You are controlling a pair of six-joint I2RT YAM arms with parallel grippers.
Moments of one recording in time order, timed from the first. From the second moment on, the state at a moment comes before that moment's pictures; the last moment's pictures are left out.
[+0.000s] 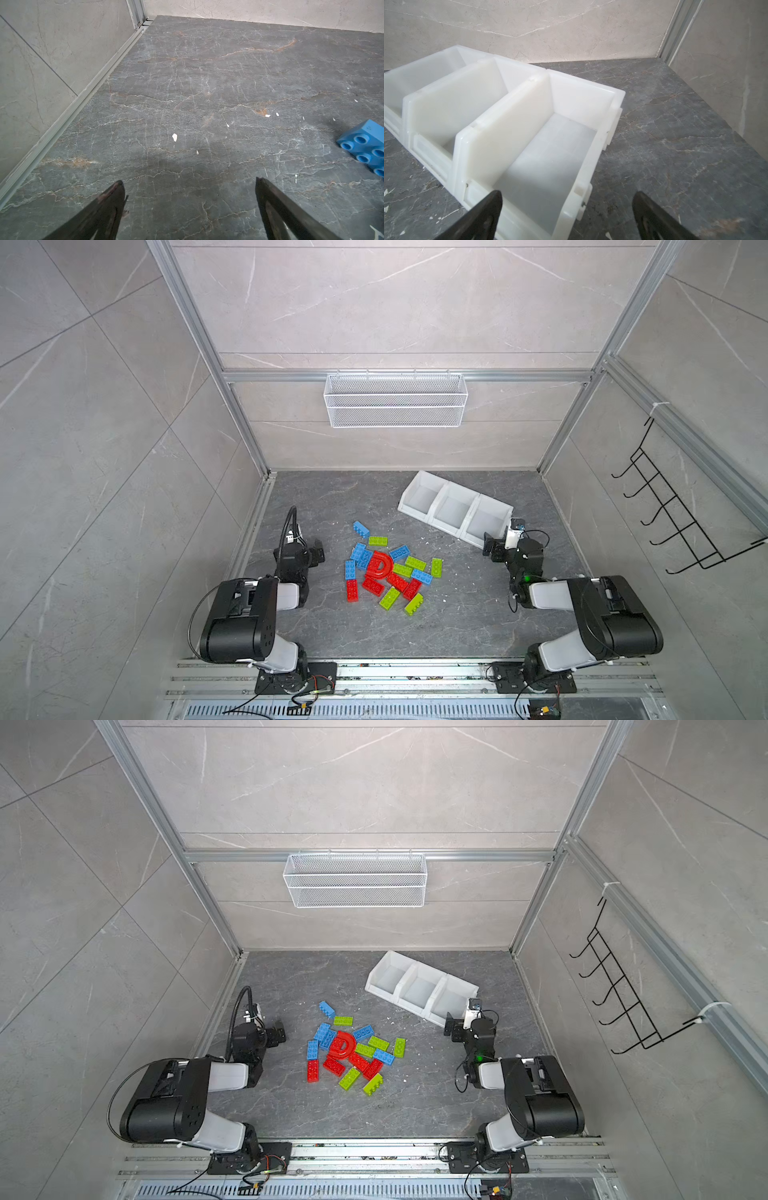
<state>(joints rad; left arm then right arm) 0.01 1.50 0.33 0.72 -0.15 -0.05 0.05 1.52 0.33 0.85 0.05 0.05</state>
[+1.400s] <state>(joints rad) -0.02 1.21 0.58 0.23 -0.17 -0.13 0.08 1.21 0.66 0.26 0.06 0.16</state>
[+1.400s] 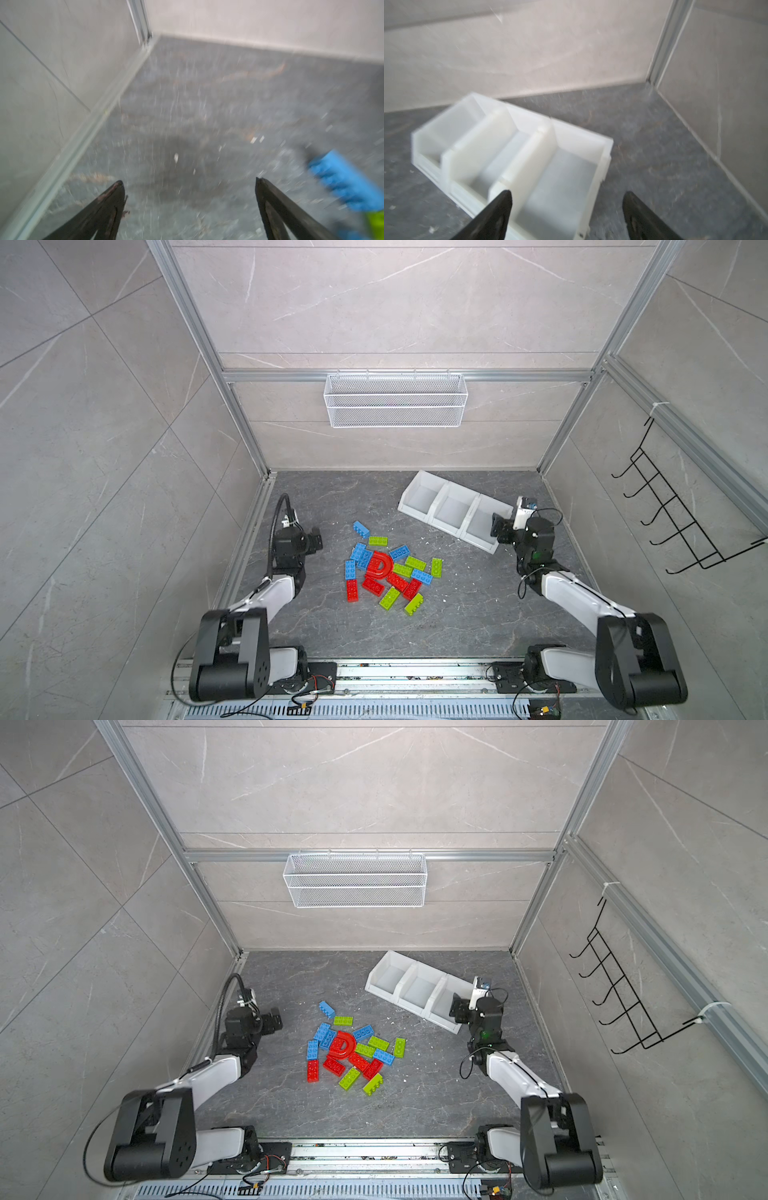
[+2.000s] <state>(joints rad) -0.21 0.83 0.40 -0.14 -0.04 -0.30 0.51 1.46 0.95 -0.44 0.09 0.46</state>
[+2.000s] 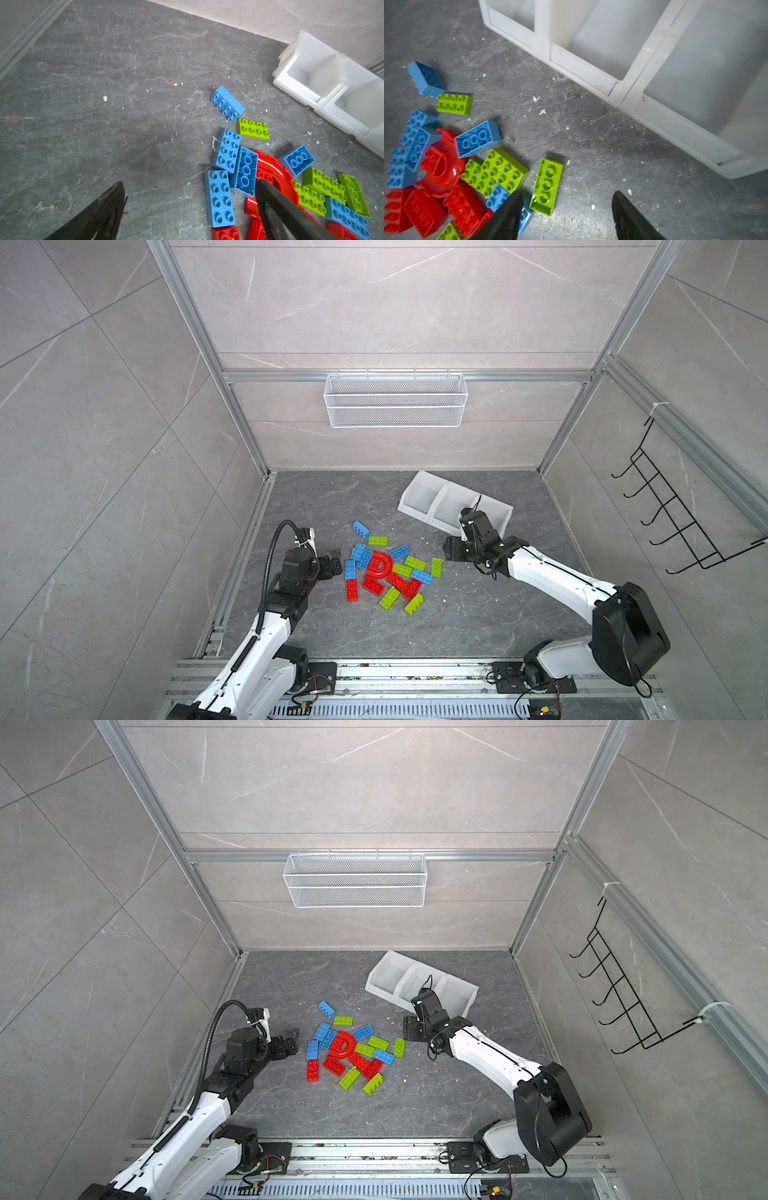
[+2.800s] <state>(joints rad) -0.21 0.65 0.34 -0.12 -0.02 -0.28 0.28 1.99 1.50 -0.57 0.13 0.41</state>
